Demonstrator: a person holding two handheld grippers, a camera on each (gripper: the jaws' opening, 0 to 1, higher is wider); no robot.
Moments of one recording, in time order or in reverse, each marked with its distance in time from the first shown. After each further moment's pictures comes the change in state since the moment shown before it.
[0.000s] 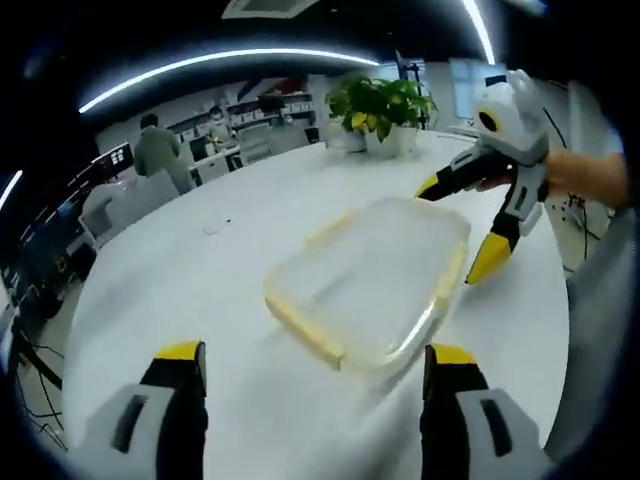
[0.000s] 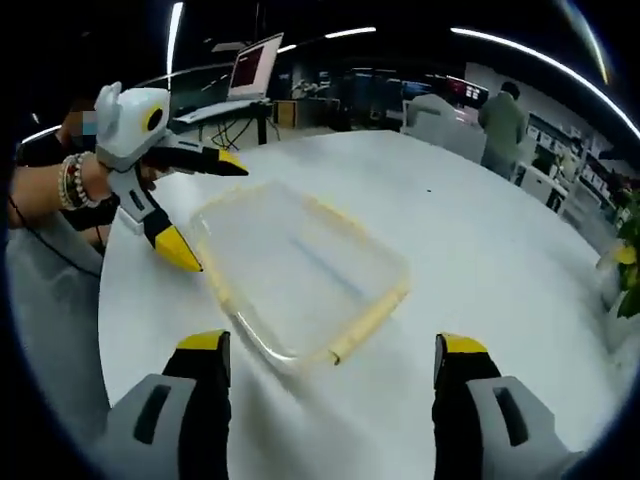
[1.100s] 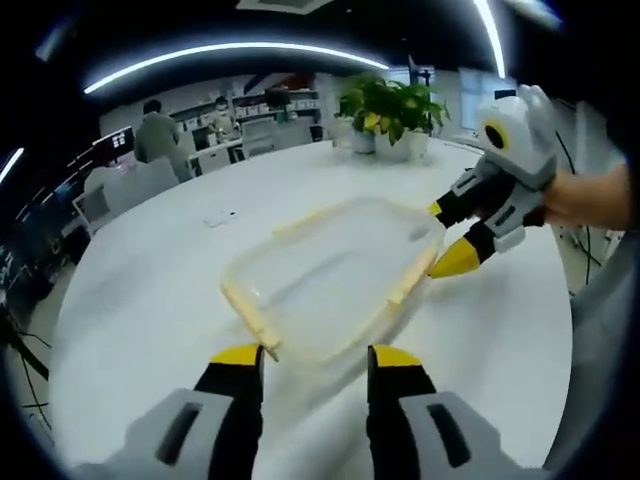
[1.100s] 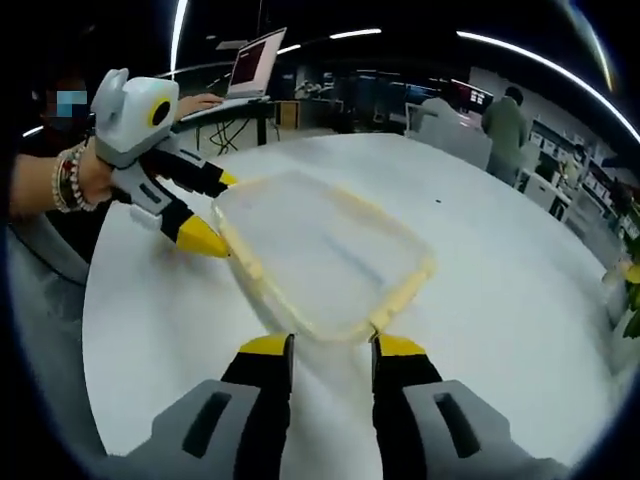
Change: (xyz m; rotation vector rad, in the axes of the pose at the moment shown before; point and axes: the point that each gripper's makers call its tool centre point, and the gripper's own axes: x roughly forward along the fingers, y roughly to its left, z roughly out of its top) left arm 0.020 0.035 0.010 -0.067 0.000 -0.004; right arm 0.037 -0.006 0.034 -0.016 -0.035 0.048
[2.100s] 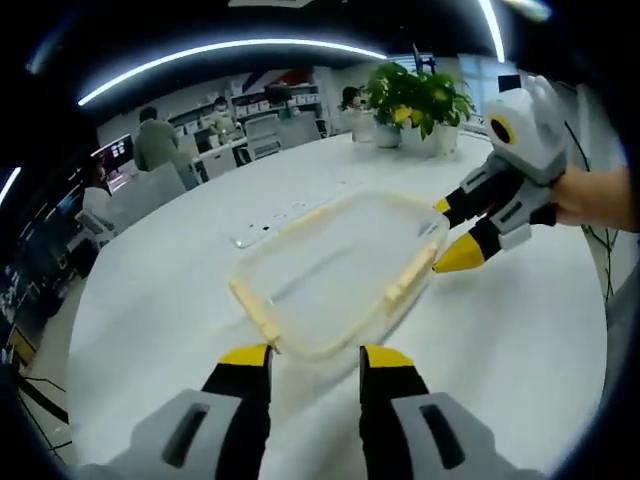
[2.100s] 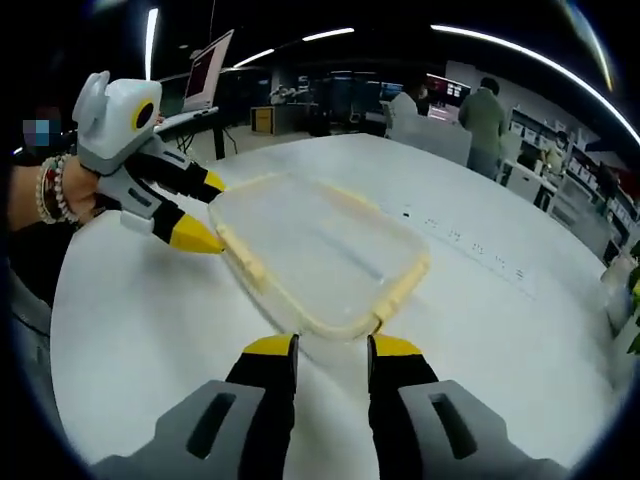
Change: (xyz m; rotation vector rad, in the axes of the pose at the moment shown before) left arm 0.051 0.065 0.036 0.060 0.022 0.035; right arm 0.054 -0.060 0.036 0.052 -0.011 -0.070
